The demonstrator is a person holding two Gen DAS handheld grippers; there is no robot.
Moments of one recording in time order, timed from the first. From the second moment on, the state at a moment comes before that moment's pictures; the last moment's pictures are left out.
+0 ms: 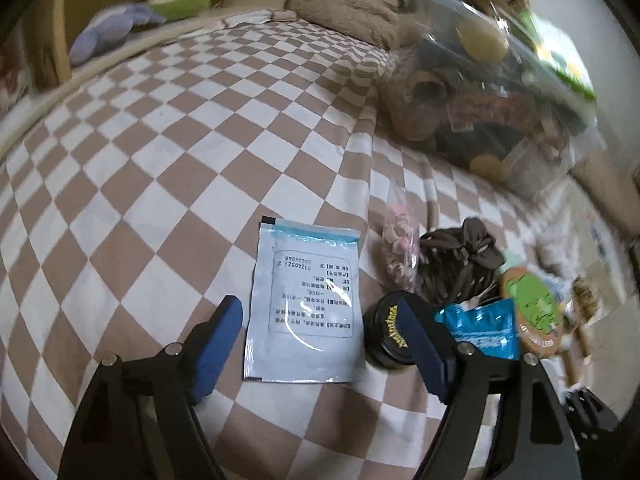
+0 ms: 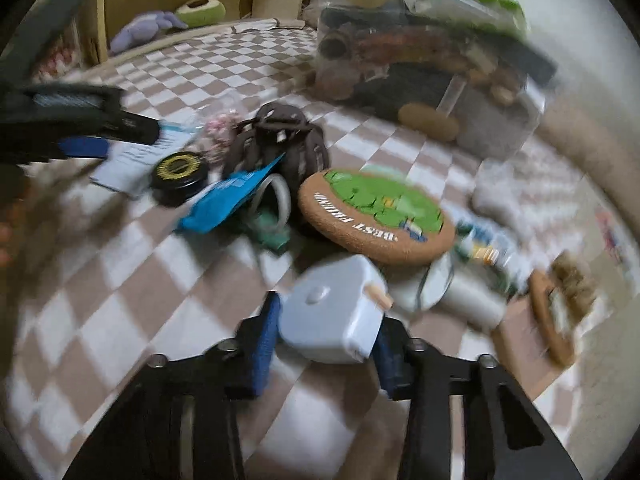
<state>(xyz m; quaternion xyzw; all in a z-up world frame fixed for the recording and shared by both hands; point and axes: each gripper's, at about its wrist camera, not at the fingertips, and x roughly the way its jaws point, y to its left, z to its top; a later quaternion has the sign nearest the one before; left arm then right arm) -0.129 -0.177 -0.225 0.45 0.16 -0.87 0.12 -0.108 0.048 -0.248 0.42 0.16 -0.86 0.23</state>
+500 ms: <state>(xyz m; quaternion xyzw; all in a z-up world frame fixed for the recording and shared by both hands) -0.143 -0.177 -0.238 0.44 0.13 -0.88 0.14 -0.044 0.074 -0.238 0.49 0.11 -0.80 0.33</state>
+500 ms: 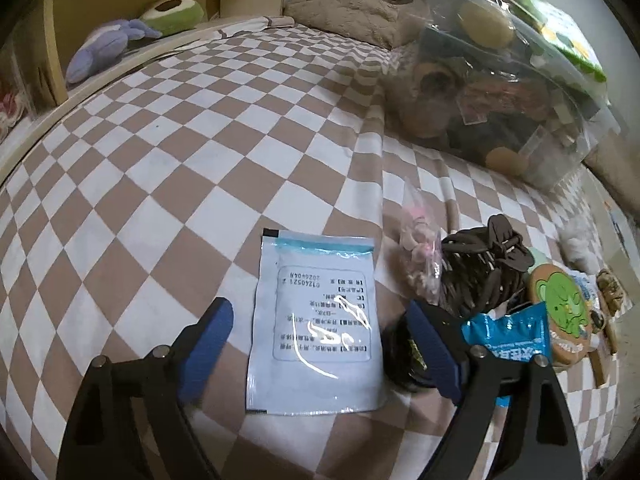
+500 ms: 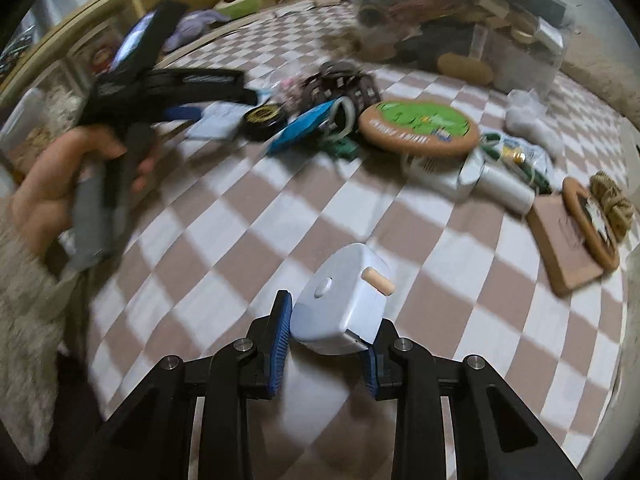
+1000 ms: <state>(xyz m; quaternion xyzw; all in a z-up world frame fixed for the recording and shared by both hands) -0.160 -0.178 -0.247 0.45 0.10 -0.87 0.16 -0.015 0.091 -0.224 0.50 0.07 -0.79 0.34</state>
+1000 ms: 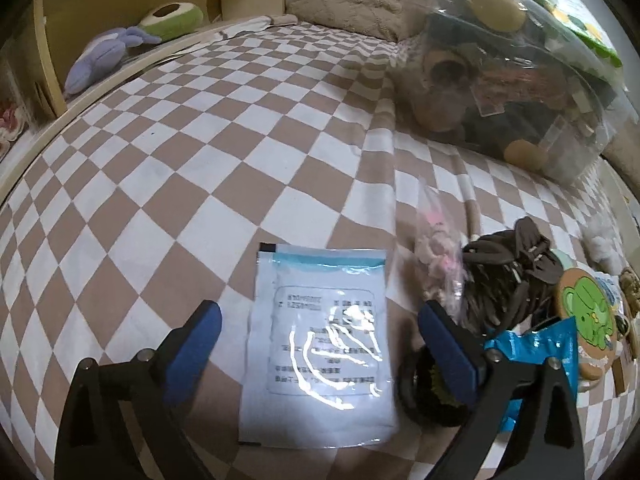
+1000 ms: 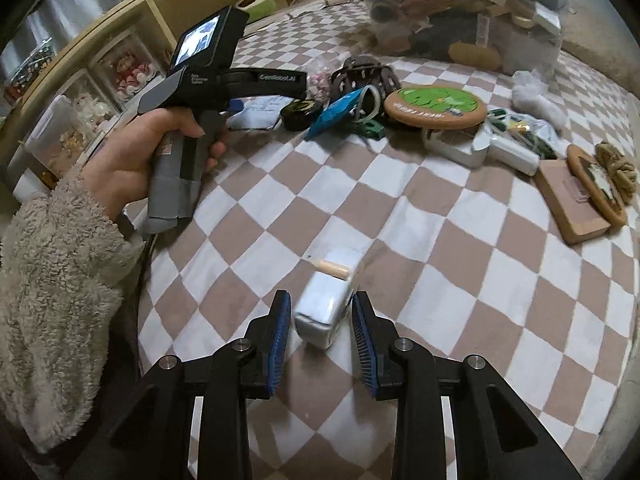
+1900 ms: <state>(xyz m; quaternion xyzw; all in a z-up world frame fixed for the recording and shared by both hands) -0.126 -0.195 -0.253 0.48 0.05 -0.85 0.23 -0.031 0.108 -0.254 0.50 0.11 -0.81 0.30</state>
